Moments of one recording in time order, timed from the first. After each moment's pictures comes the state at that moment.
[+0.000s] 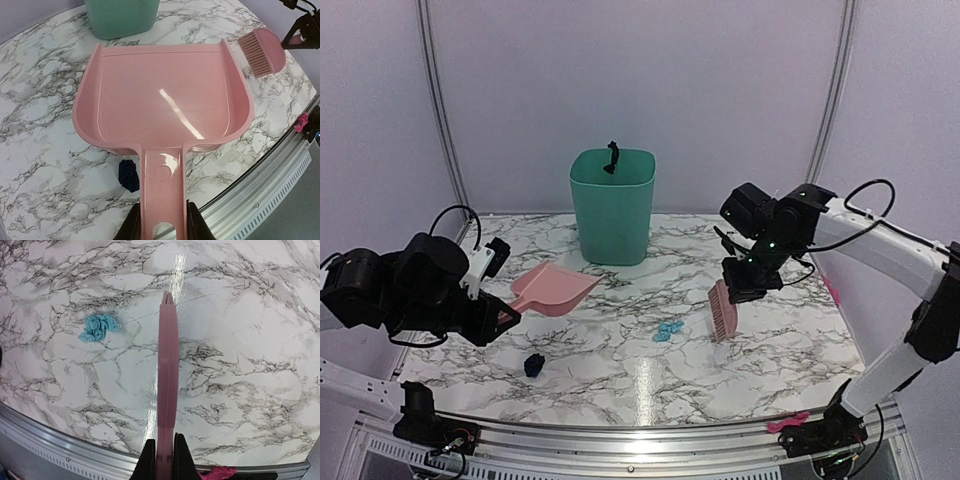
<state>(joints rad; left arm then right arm) -1.18 0.90 1.04 -0.96 -0.33 -0.58 0.73 1.48 1.40 -1.21 0.00 0.57</state>
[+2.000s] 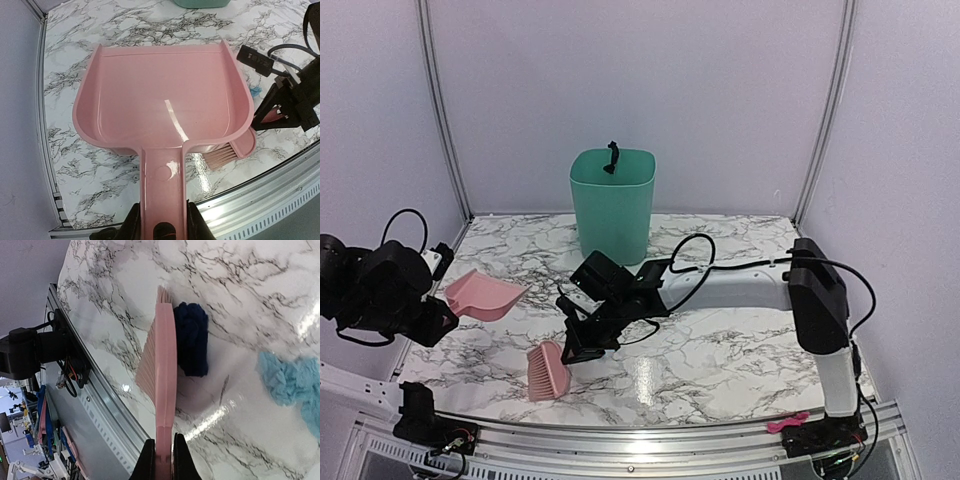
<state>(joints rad) -1.21 0.83 1.17 -1.52 -0.49 -0.81 1.13 2.20 1.74 -0.49 -0.48 0.73</state>
